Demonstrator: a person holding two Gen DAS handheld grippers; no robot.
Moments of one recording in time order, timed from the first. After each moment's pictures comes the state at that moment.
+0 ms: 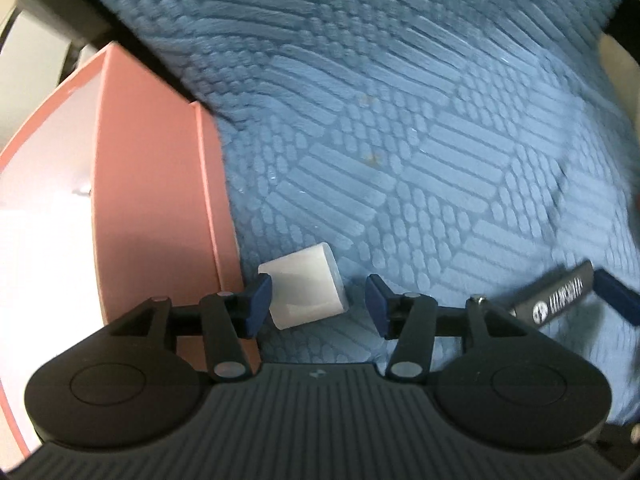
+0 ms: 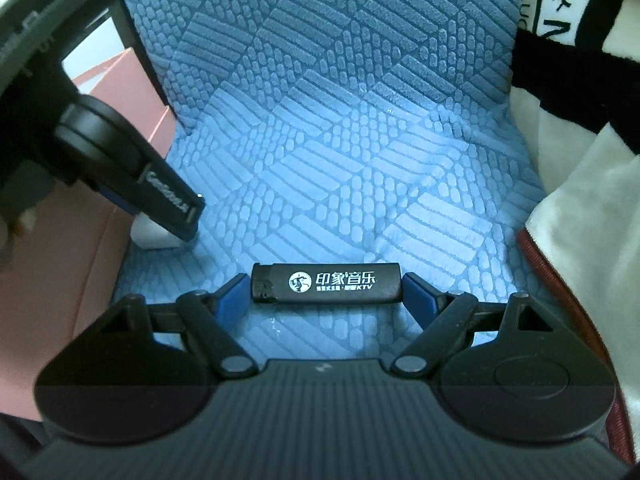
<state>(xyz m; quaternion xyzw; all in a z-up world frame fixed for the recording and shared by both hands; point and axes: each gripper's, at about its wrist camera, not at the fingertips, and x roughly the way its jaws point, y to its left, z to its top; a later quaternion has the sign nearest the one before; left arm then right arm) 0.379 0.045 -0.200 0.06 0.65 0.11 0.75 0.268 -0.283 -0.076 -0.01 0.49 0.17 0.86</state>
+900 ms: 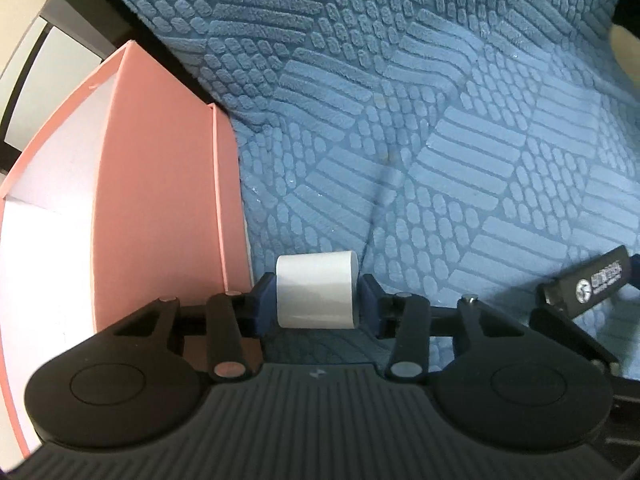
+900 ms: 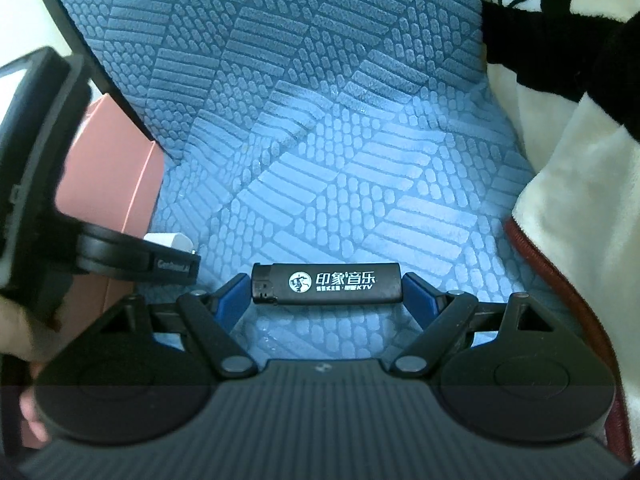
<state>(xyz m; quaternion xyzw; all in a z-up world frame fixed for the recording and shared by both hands) 0.354 0.036 -0.213 0.09 0.60 0.14 0.78 0.288 -0.297 -0.076 0.05 0.50 0.16 0.85</state>
